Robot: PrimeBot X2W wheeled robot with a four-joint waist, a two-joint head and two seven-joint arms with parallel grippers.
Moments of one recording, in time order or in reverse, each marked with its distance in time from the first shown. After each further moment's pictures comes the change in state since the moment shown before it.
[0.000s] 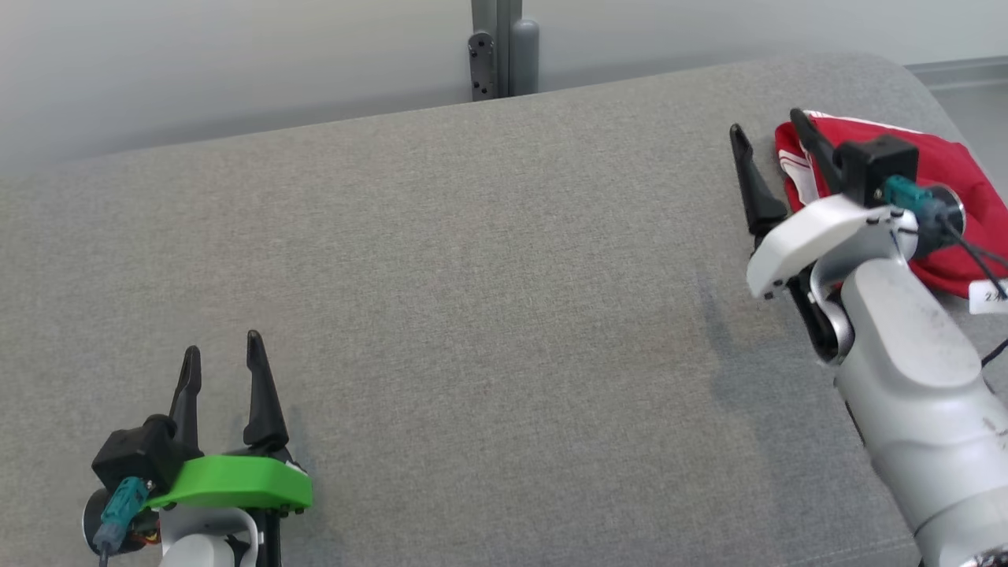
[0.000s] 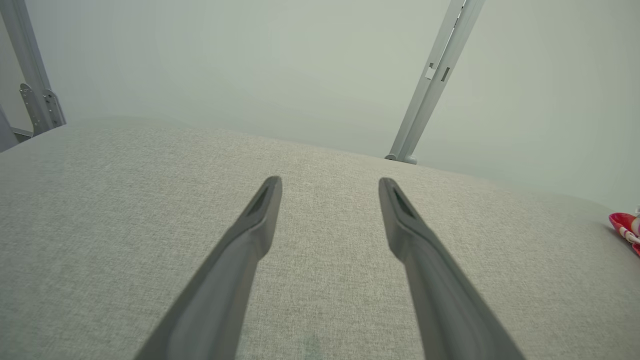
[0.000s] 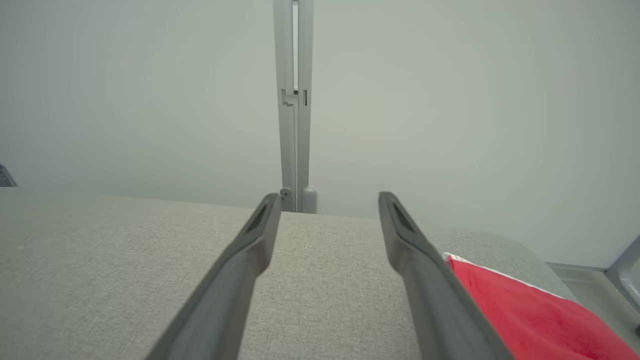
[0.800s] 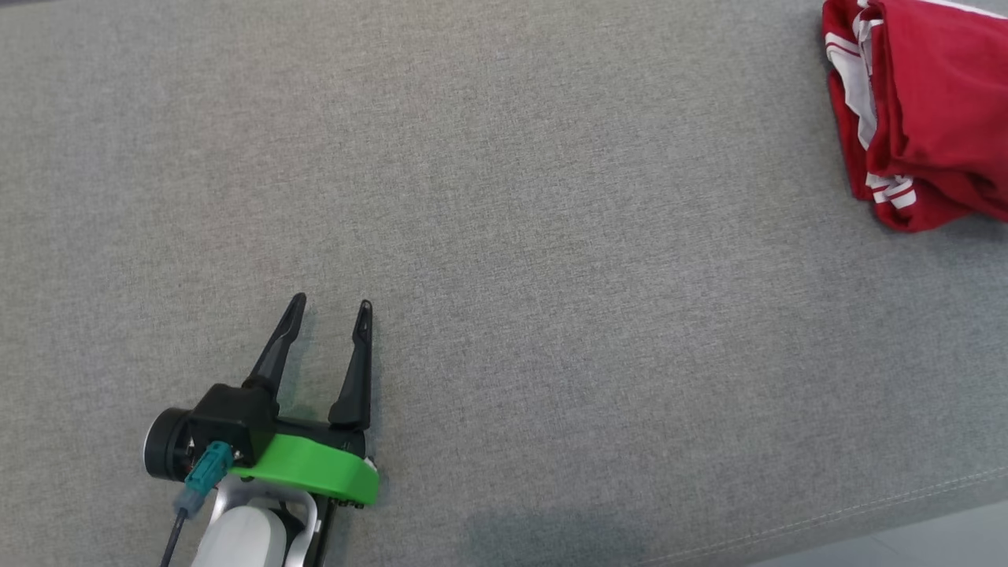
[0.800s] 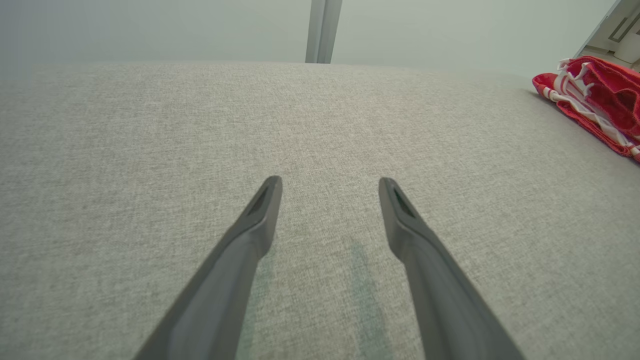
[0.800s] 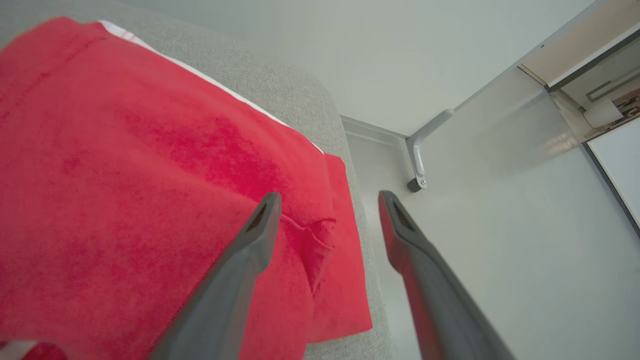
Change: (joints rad) left arm -0.043 0.046 -0.189 -0.117 0.126 -0.081 0.062; right arm -0.239 -0.399 0.097 0.346 -0.026 0.000 0.114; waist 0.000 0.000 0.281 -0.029
